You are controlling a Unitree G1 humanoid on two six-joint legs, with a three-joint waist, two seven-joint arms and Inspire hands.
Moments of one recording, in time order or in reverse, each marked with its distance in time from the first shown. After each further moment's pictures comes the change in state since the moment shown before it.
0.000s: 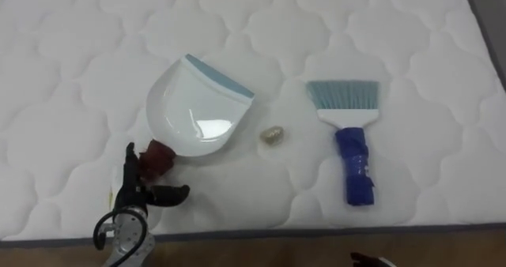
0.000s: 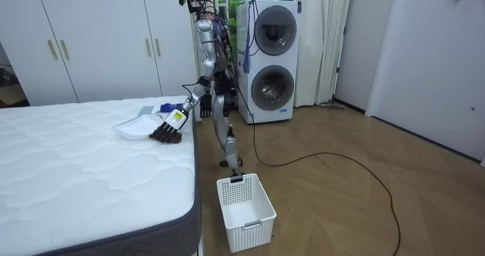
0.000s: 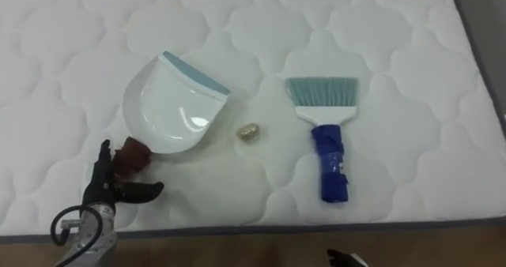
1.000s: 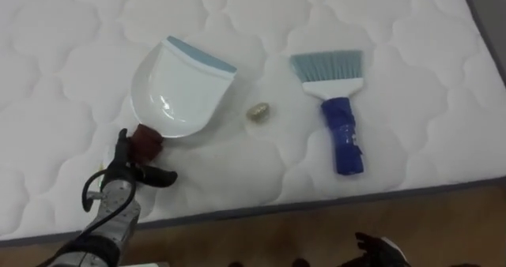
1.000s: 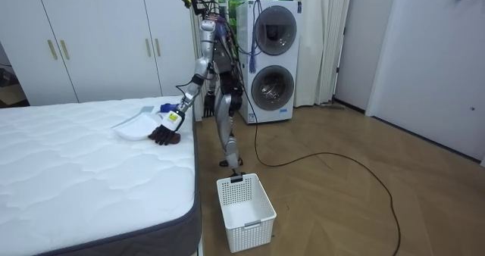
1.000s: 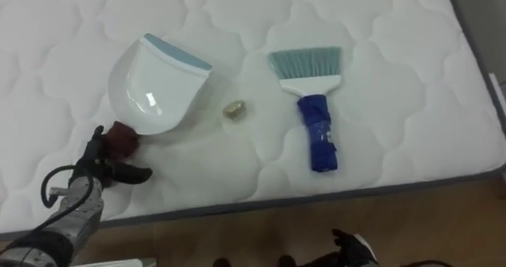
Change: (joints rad) left arm -0.251 0.086 0.000 0.234 -0.003 0.117 -0.134; right arm -0.081 -0.007 0.006 -0.004 0.018 0.044 -0.051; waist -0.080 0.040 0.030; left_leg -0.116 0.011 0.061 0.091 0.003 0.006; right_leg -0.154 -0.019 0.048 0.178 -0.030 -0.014
